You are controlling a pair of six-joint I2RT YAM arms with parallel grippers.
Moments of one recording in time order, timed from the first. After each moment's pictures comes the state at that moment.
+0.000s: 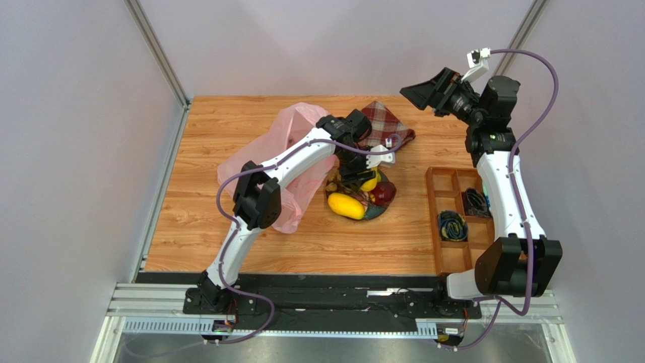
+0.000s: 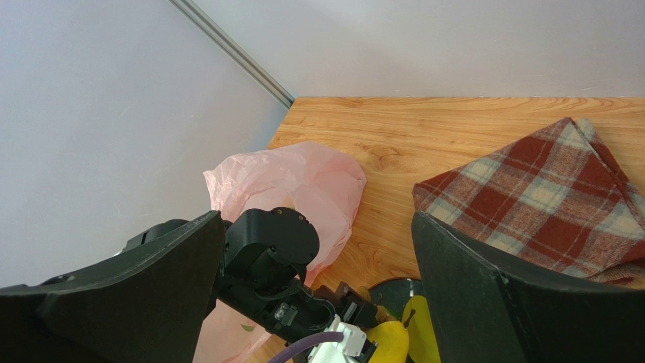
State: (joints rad) left arm -0.77 2.33 2.24 -1.12 0.44 0.76; right arm -0.06 1.40 1.37 0.02 -0.73 0.63
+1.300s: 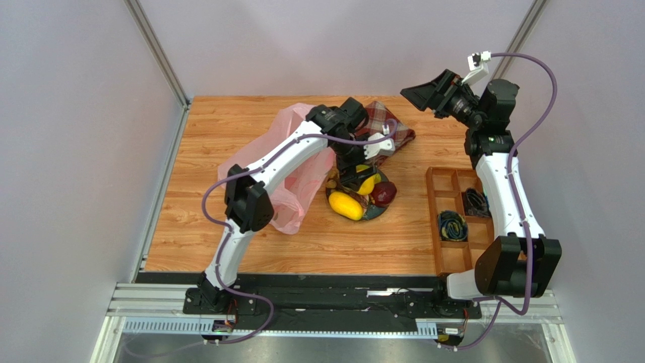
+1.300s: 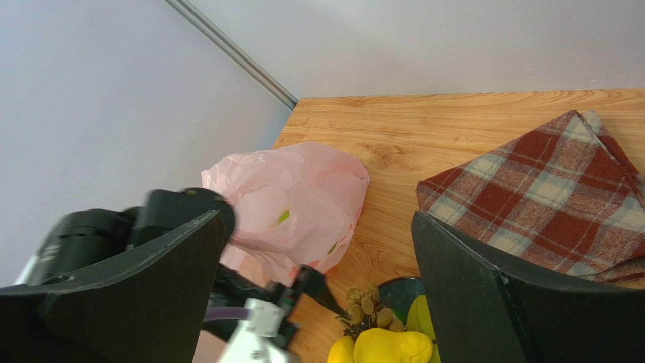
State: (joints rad) left arm -0.77 2.23 2.30 -1.23 0.47 0.65; right arm -0.07 1.40 1.33 0.07 -0.73 0.67
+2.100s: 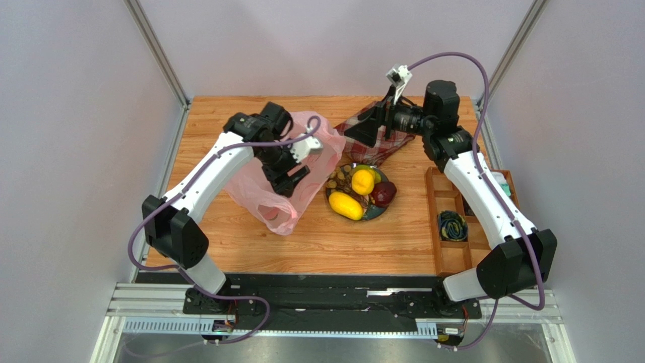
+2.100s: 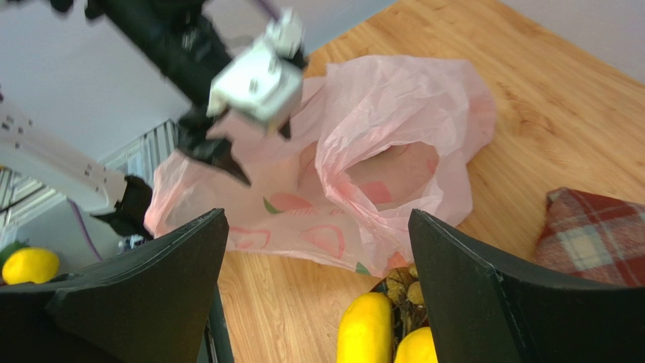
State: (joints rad) left arm -0.41 1.62 1.65 -1.27 0.33 0.55; right arm 0.35 1.42 1.40 -0.16 -0.85 0.18
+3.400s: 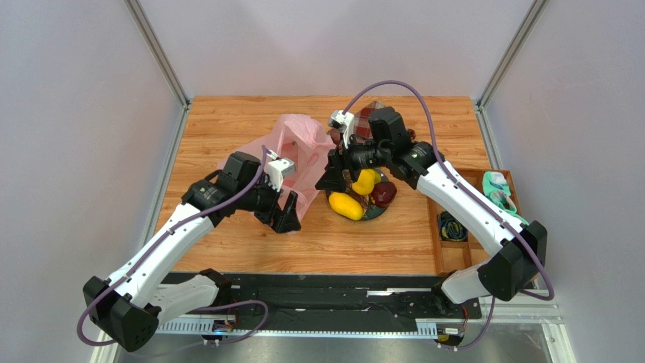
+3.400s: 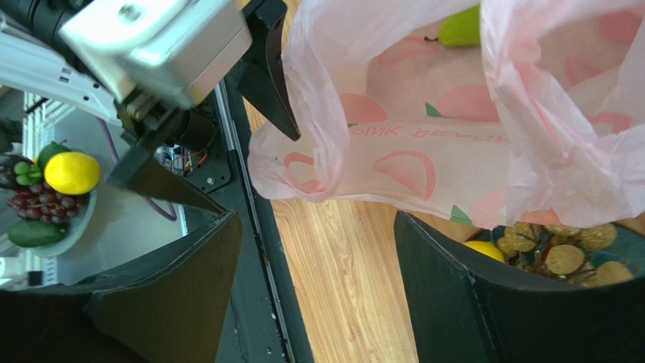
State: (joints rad) left arm -0.55 1.04 1.00 -0.82 0.46 -0.06; right arm 0.64 1.45 1.39 -0.47 -0.71 0.05
